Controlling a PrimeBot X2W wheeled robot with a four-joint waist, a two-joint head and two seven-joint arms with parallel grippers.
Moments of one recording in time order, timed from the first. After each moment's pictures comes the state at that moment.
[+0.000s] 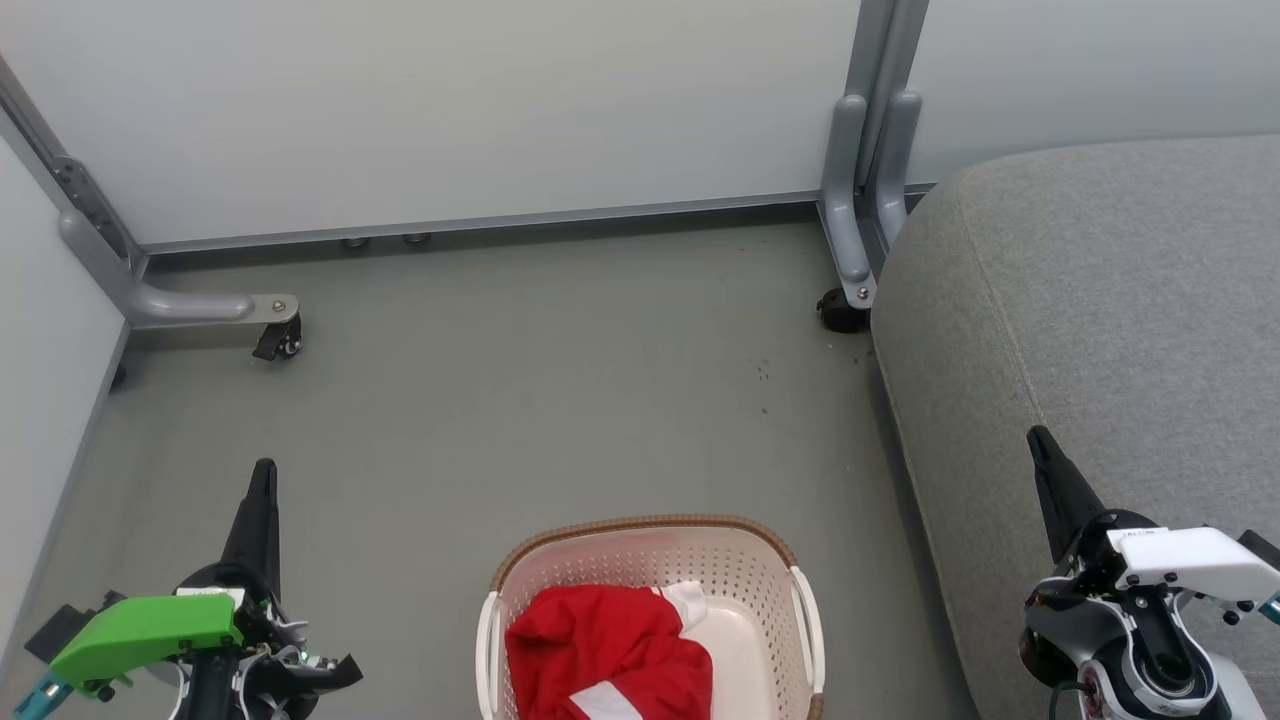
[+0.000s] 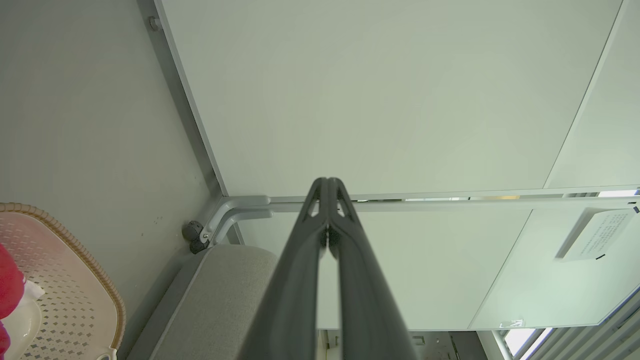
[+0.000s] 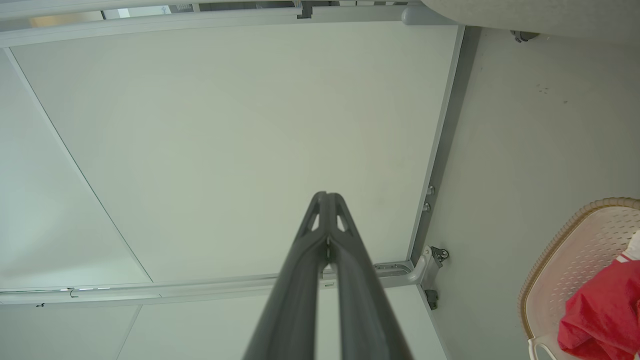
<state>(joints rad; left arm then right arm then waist) -0.10 0.05 0.12 0.25 -1.61 -0.13 0.11 -0.10 -0.05 -0.11 0.25 1.62 0.13 0.11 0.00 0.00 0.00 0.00</state>
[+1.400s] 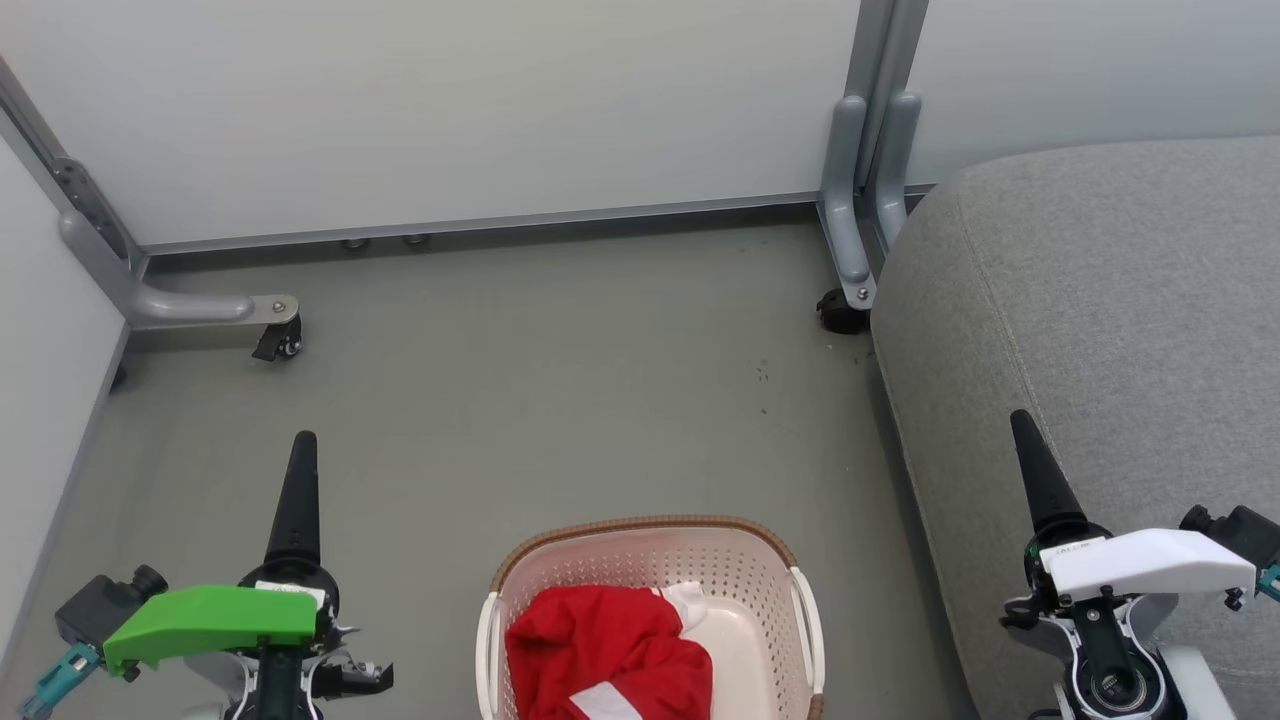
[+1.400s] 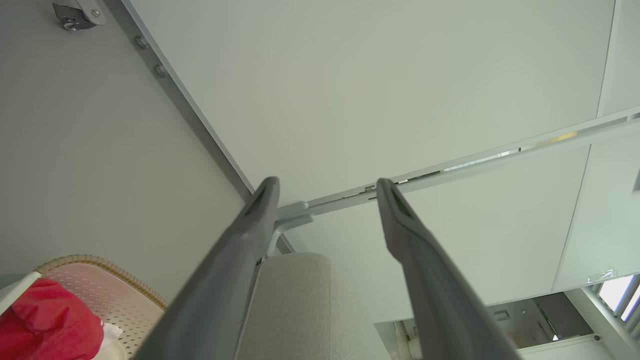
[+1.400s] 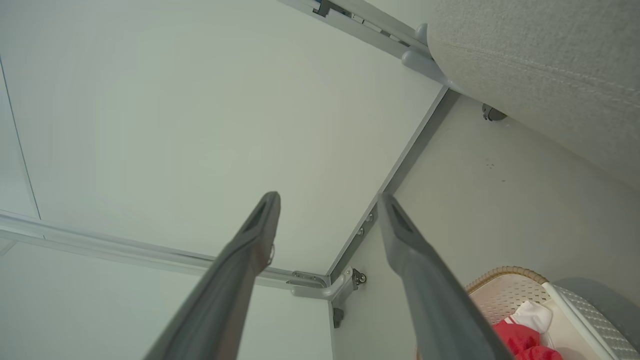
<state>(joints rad) -0.08 0.05 0.01 0.20 -1.33 -0.13 -0.01 -0.08 -0.05 -0.04 0.20 1.21 0.13 -0.01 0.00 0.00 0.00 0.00</state>
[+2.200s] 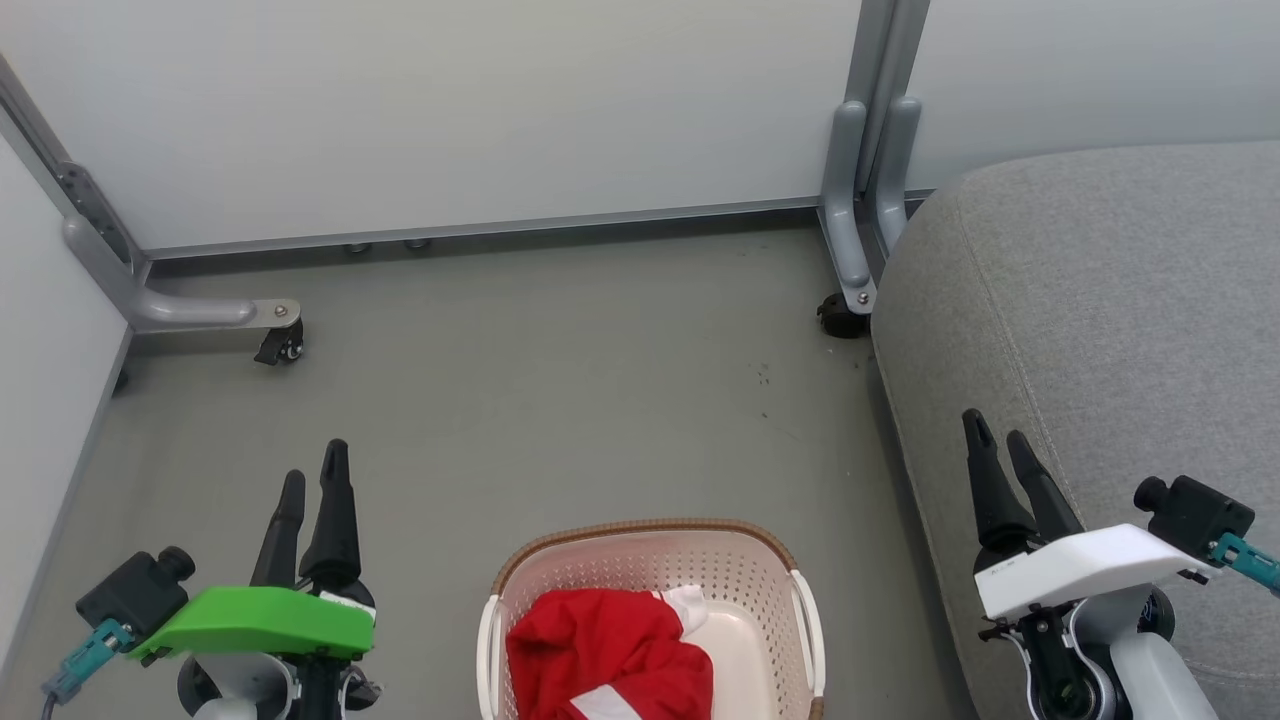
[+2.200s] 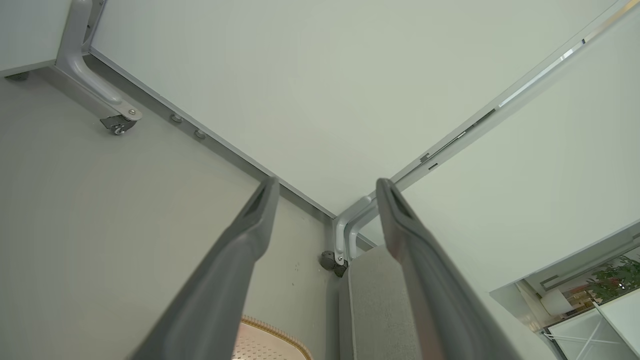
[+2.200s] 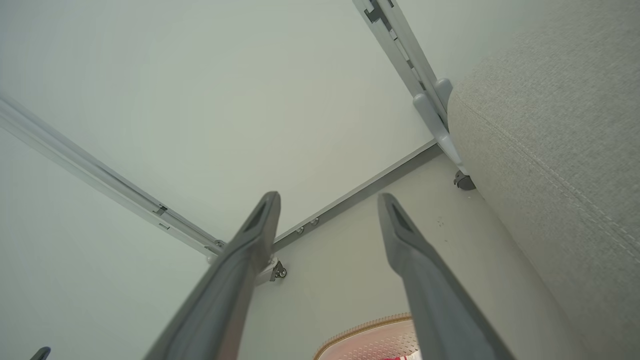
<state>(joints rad) -0.08 0.07 -0.03 0.22 -0.91 -0.13 -0.09 -0.08 -0.07 0.04 0.18 0.77 0.13 -0.09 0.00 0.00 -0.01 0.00</state>
